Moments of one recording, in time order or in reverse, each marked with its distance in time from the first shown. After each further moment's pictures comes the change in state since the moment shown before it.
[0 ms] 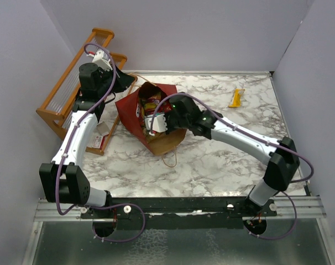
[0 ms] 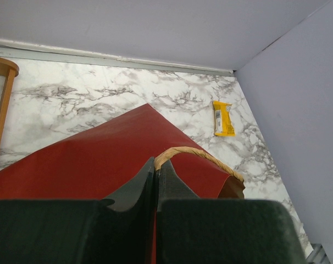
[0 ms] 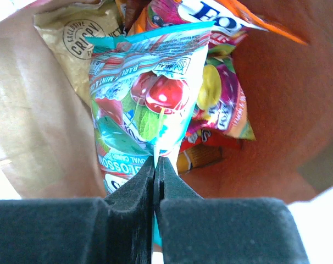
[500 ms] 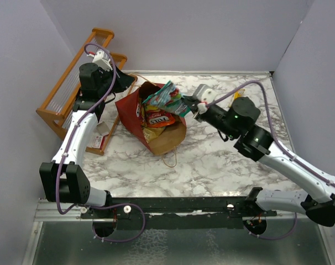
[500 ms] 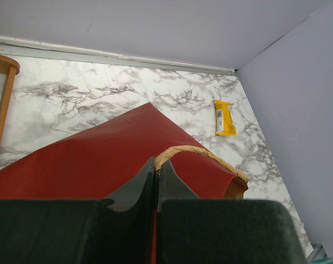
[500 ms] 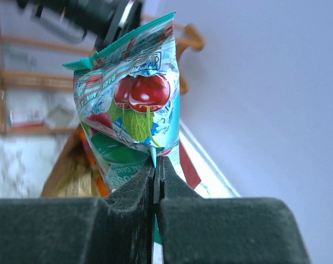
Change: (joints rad) left arm 0.001 0.003 0.000 0.000 0.000 0.000; right arm 0.000 -0.467 -0.192 0.369 0.058 0.630
